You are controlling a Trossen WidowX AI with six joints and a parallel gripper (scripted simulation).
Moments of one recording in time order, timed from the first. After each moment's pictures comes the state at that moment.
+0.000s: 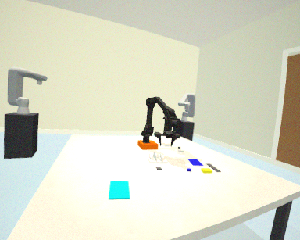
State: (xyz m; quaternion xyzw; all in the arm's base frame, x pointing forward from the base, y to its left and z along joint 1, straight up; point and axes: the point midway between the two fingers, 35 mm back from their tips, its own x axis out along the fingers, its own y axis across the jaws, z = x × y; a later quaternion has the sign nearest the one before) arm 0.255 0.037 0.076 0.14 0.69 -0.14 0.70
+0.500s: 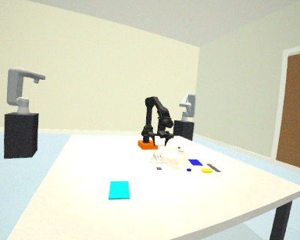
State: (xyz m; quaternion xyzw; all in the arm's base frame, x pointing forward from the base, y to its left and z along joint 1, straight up) arm 0.244 -0.011 0.074 0.12 0.69 -0.12 0.70
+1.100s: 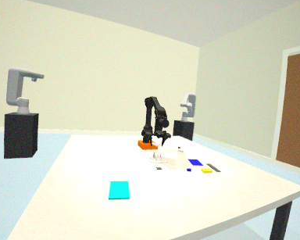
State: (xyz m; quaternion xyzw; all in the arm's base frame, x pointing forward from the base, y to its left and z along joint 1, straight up) arm 0.235 -0.032 0.074 0.11 0.70 -0.11 0.70
